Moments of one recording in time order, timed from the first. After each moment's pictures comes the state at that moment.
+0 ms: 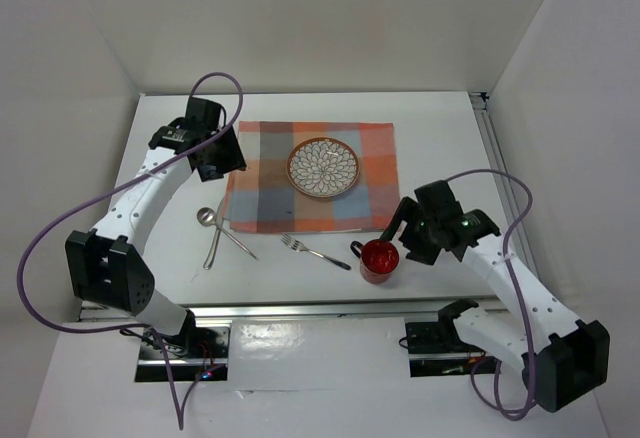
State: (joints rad) left arm -0.21 1.52 1.43 -0.86 -0.07 -0.56; right arm 0.37 0.98 0.79 -0.82 -0.05 0.88
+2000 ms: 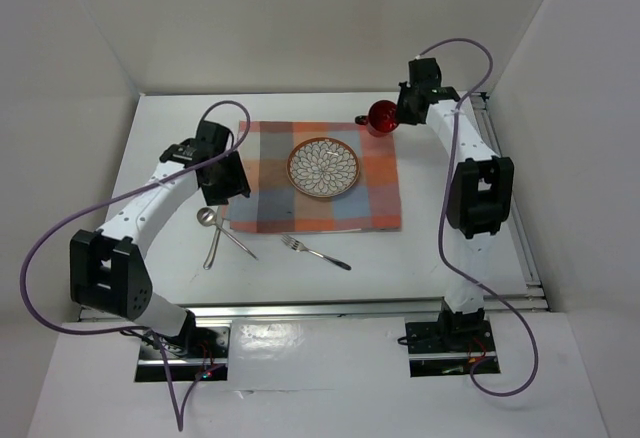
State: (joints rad) left arm -0.23 1.50 1.27 -0.84 -0.04 -0.58; right arm 0.12 2.06 1.91 -0.60 0.06 0.32
